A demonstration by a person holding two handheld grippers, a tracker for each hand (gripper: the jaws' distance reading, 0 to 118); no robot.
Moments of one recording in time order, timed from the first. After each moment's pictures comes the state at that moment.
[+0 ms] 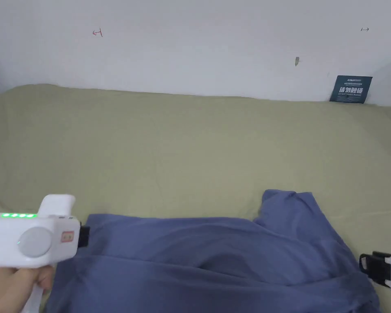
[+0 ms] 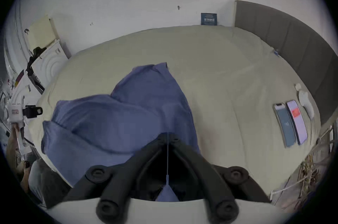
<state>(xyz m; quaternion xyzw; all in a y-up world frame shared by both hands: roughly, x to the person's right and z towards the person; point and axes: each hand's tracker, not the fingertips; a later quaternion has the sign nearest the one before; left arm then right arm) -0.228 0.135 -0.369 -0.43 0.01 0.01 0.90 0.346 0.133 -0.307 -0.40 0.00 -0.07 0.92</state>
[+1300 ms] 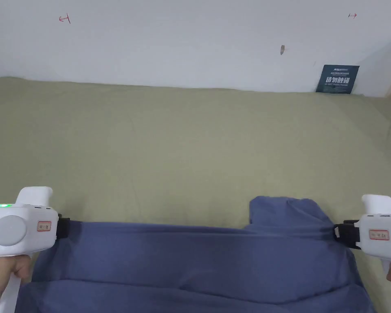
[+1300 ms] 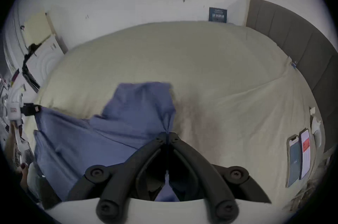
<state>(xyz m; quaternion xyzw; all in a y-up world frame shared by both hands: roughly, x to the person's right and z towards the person) -0.238 0.124 -0.435 -0.44 0.00 0.03 0.90 0.383 0.124 -0.401 -0.41 0.00 -0.07 0.91</state>
